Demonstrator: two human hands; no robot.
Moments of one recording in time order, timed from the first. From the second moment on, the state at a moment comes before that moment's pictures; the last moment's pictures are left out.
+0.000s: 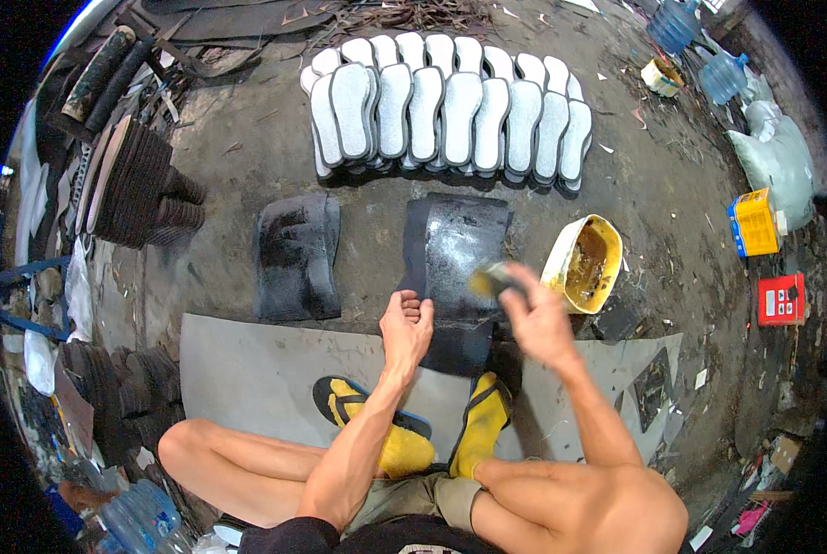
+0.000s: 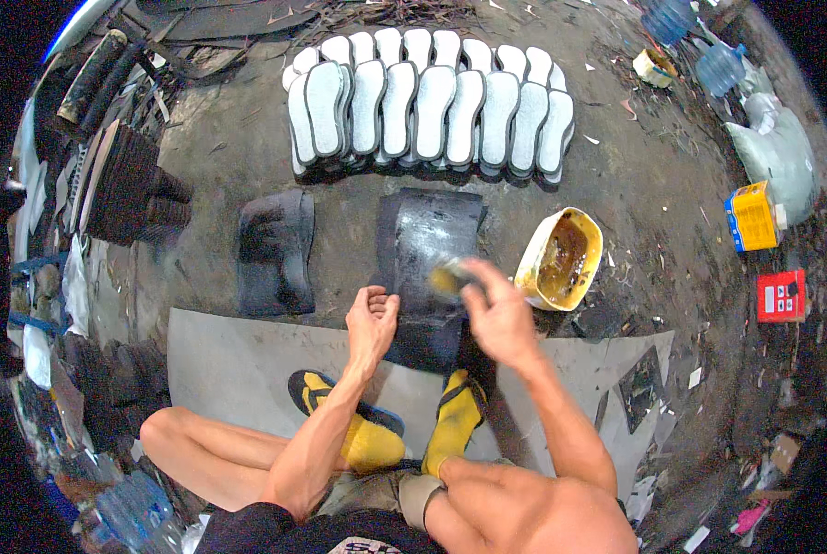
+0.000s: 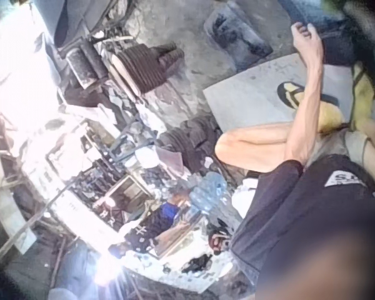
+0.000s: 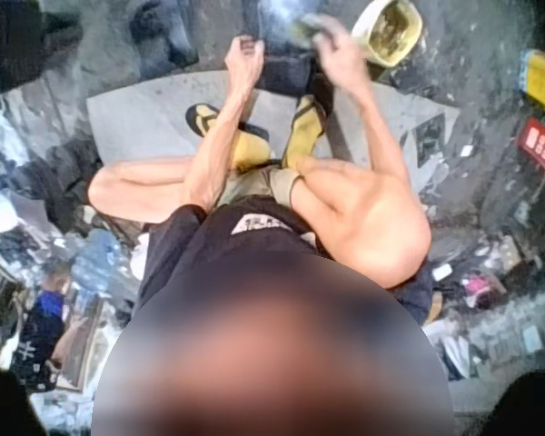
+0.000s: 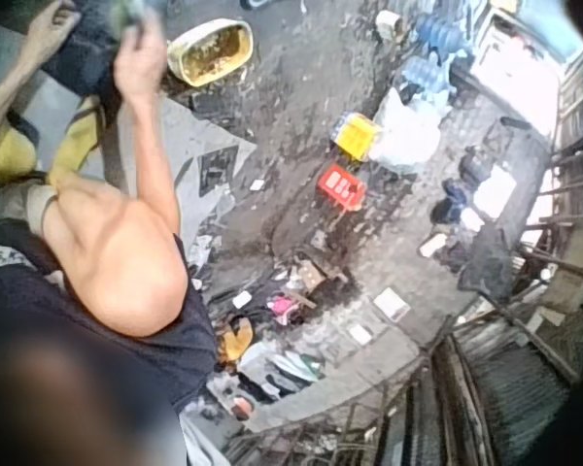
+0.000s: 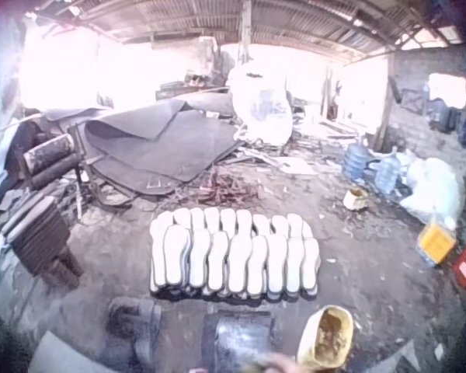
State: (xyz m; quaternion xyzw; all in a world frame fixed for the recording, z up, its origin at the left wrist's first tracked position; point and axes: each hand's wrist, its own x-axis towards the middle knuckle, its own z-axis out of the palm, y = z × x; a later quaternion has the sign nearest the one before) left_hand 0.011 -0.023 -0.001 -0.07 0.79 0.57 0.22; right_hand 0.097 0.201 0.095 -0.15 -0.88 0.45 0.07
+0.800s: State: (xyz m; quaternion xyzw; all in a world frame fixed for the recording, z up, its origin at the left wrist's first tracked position) left_hand -0.052 -0.013 -0.013 0.08 0.85 0.51 0.11; right_hand 0.115 0.163 0.032 0.12 -0.98 0.16 -0.04
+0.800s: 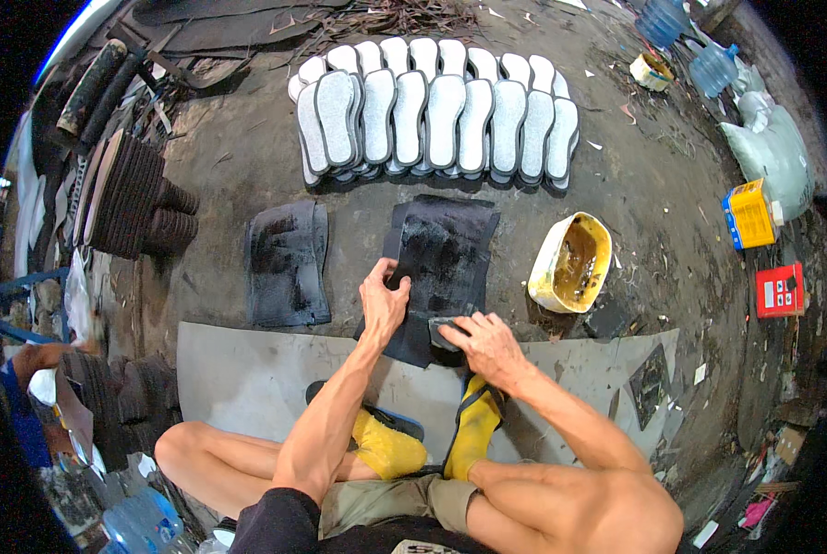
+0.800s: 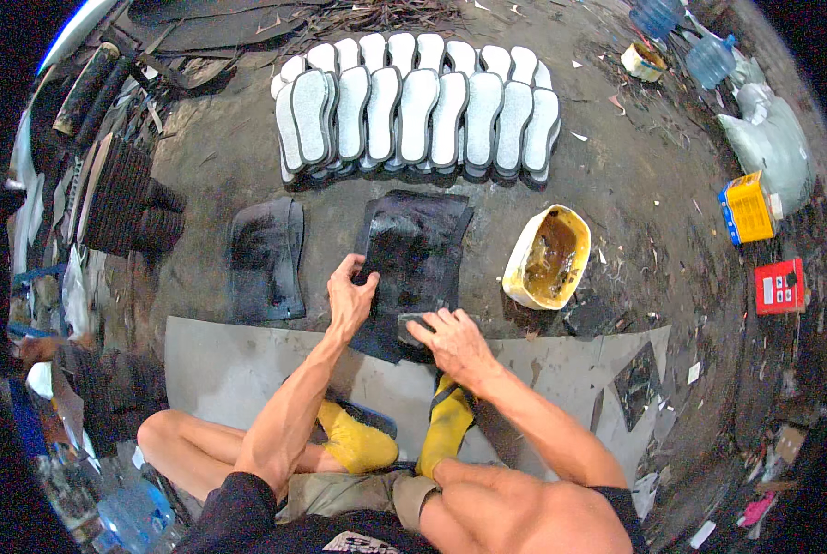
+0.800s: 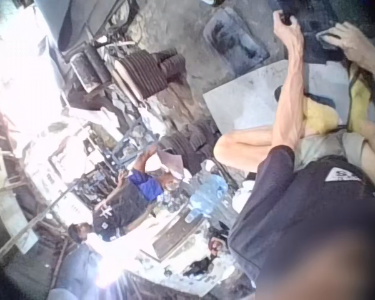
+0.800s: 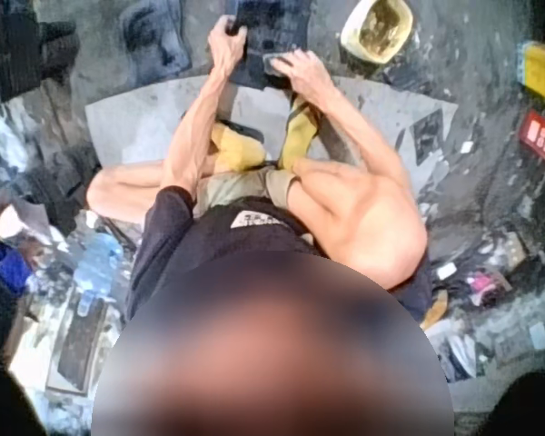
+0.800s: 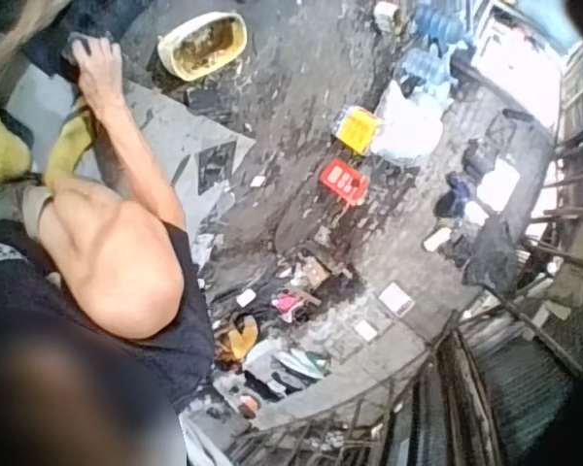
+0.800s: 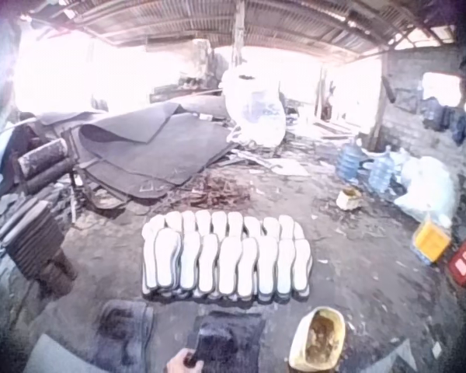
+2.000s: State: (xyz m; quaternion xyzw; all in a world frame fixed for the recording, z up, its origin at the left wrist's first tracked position) left_hand 0.003 -0.024 -0.019 -0.02 0.91 0.38 0.19; right_hand 0.067 0.149 0.004 -0.35 -0.57 0.74 0.08
